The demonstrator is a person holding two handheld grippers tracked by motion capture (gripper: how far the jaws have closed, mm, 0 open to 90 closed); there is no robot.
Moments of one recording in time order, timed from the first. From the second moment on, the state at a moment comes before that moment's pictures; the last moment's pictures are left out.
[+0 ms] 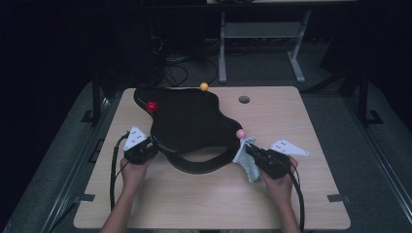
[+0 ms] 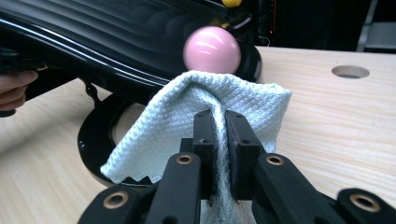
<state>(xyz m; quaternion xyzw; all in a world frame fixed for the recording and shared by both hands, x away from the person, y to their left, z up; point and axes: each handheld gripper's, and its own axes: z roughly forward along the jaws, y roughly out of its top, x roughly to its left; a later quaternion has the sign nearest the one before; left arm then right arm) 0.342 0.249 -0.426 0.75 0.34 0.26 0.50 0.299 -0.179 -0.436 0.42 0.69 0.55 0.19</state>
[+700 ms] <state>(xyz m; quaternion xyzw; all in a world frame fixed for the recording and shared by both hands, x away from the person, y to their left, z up) 0.340 0.260 -0.429 0.74 0.35 0.27 0.51 0.329 -0.174 -0.431 0.41 0.70 0.56 0.15</state>
